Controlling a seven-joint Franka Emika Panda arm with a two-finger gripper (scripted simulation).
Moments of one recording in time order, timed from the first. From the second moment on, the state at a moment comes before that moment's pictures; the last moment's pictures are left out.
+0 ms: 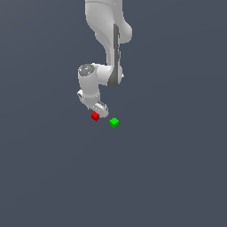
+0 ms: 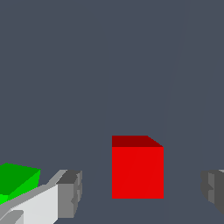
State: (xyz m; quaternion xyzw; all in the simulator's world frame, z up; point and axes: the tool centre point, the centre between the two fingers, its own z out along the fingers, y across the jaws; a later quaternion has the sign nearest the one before) arm -0.143 -0.114 0.059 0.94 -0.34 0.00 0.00
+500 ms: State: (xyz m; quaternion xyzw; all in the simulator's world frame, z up) arm -0.144 -0.113 0.024 0.94 -0.34 0.00 0.00
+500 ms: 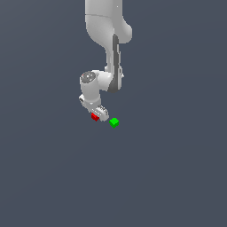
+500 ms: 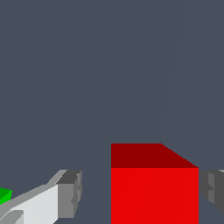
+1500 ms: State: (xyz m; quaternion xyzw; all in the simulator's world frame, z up) arm -0.145 -0.113 0.028 0.94 -0.34 0.00 0.00
